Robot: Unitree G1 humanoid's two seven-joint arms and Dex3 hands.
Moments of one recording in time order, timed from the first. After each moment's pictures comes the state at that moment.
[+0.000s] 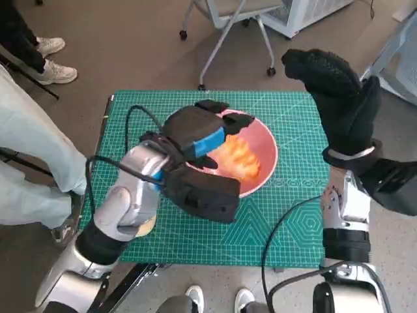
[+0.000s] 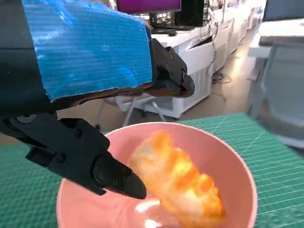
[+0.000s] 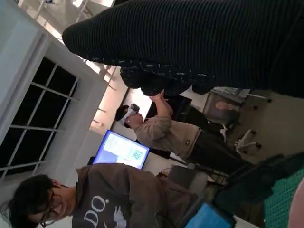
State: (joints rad) left arm -0.73 0.40 -0.39 -0.08 0.75 0.20 -0.54; right arm -0.74 -0.15 -0.19 0.51 0.39 -0.57 0.61
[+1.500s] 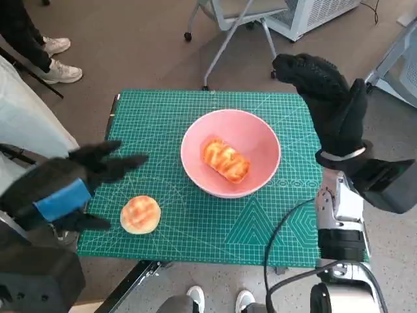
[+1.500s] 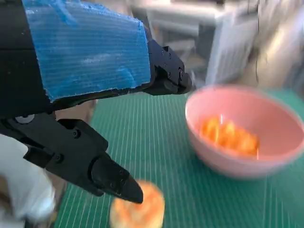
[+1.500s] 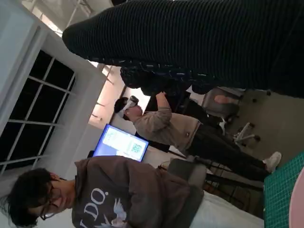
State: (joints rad) left arm -0.10 0.89 0.26 -0.70 0.27 0.28 -0.88; right arm -0.74 -0.15 -0.17 0.54 0.37 -0.59 0.60
